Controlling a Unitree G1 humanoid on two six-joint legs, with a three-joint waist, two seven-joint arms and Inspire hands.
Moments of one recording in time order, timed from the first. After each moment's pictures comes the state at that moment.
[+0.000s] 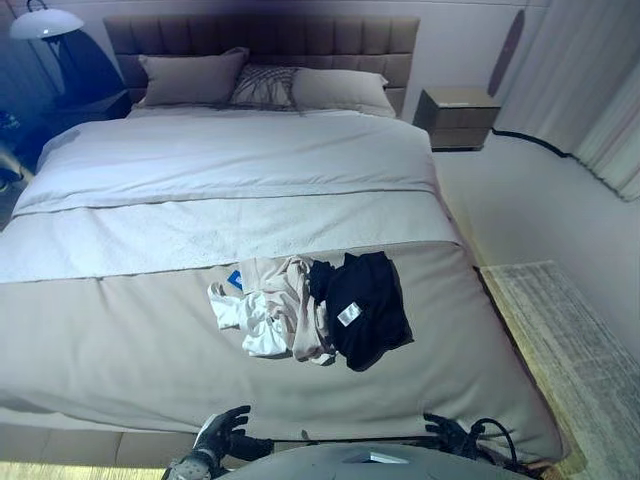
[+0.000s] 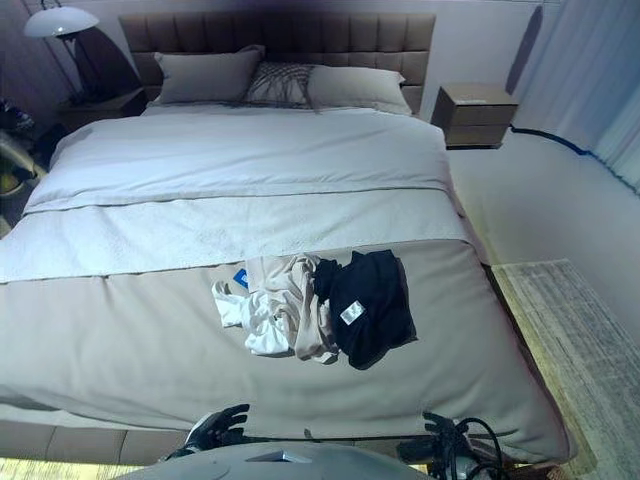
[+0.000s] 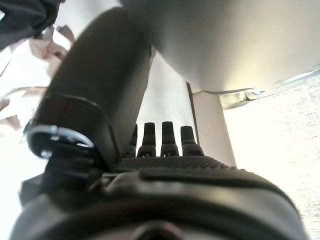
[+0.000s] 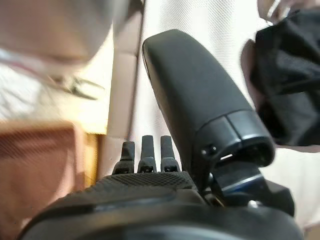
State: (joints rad) left arm 0.05 0.27 -0.32 1.21 -0.14 -0.28 0.02; right arm -0.03 -0.28 0.28 1.23 0.12 -0.14 -0.13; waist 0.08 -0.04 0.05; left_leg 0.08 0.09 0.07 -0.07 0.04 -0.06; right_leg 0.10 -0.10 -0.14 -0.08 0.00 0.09
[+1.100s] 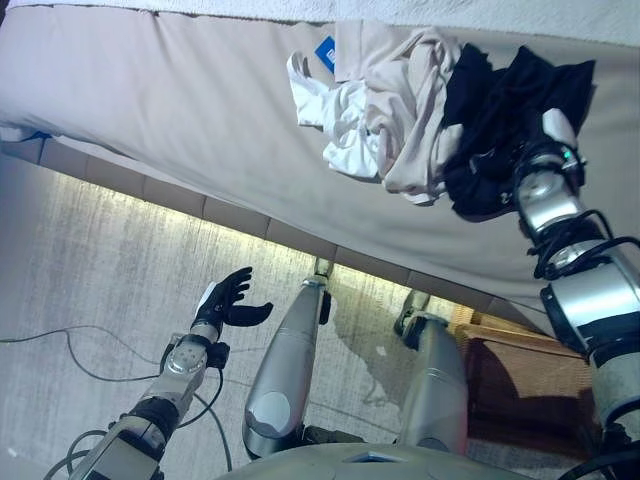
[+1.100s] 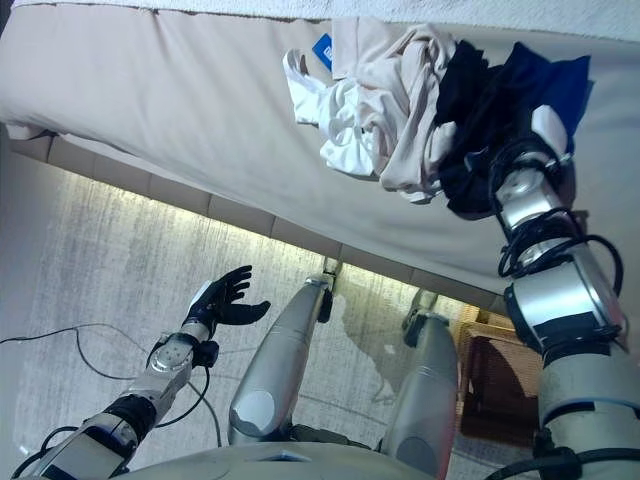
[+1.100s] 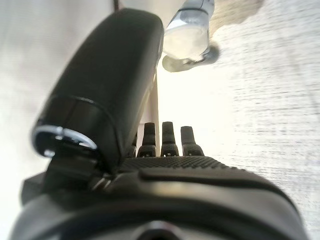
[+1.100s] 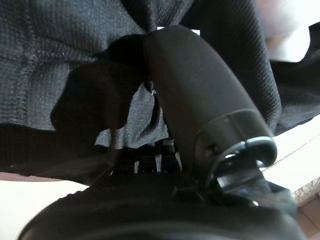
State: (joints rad) left arm -0.18 0.45 -0.42 0.82 -0.40 -0.32 0.06; right arm -1.14 -0.71 0.45 1.23 0.00 0.12 -0.25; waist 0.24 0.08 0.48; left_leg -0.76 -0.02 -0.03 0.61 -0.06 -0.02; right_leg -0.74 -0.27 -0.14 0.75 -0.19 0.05
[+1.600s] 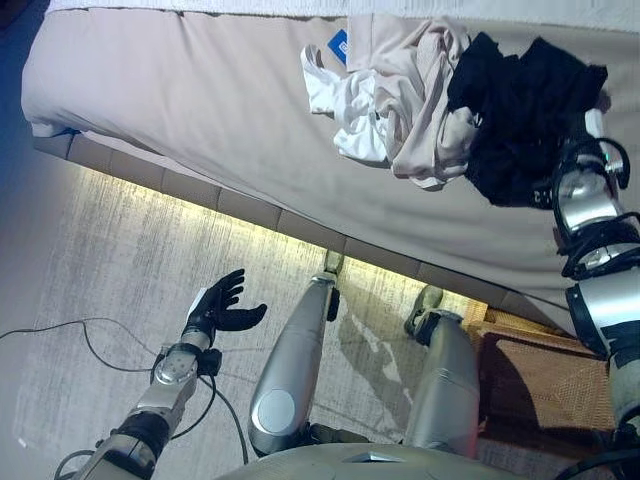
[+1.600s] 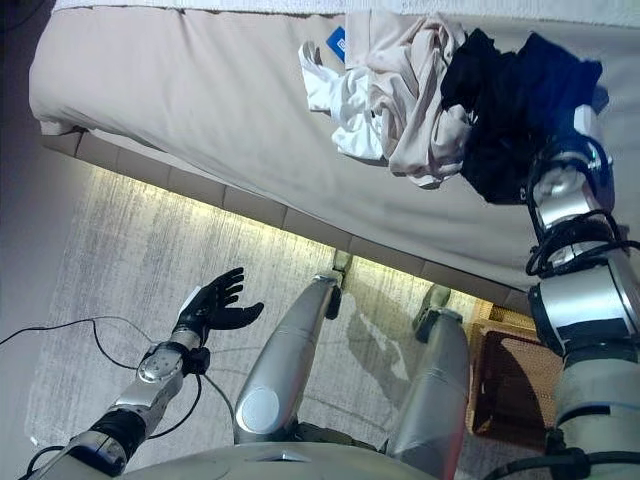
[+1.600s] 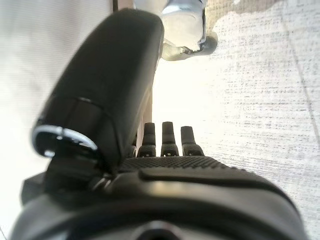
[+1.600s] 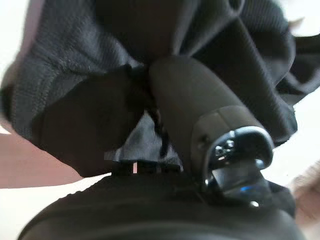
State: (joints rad) left arm -0.06 0.46 -0.35 0.77 -0.41 -0.30 0.01; right arm -1.00 -0.76 0.36 1.26 0.10 0.04 -0.21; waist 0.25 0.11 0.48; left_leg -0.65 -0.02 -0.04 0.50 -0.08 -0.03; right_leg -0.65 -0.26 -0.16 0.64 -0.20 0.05
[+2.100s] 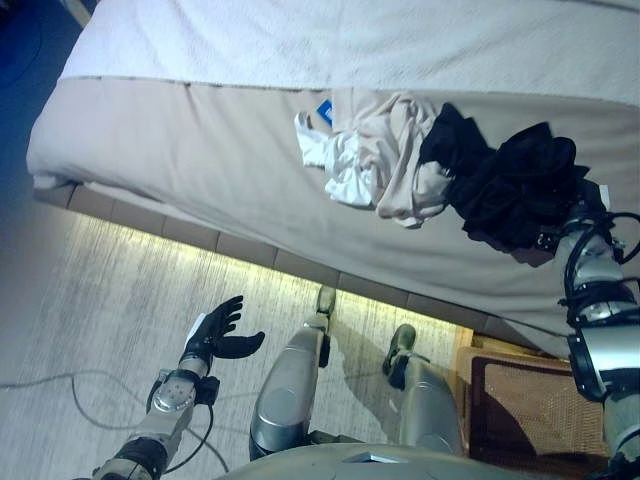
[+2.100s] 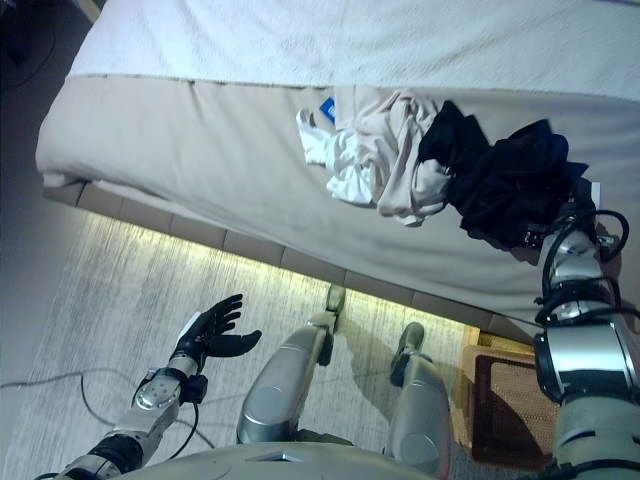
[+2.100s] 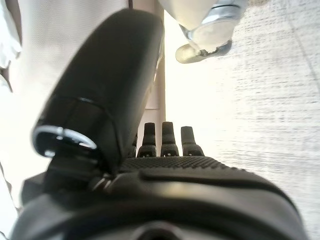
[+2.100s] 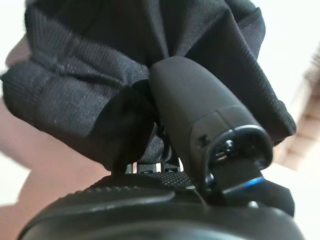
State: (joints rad) left arm 0.02 0.42 -0.33 0.85 -0.30 -0.33 0.04; right arm -0.63 -0.71 0.05 1.04 0.42 -0.07 -0.23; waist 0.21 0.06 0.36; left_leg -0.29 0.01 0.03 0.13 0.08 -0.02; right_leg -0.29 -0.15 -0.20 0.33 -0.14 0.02
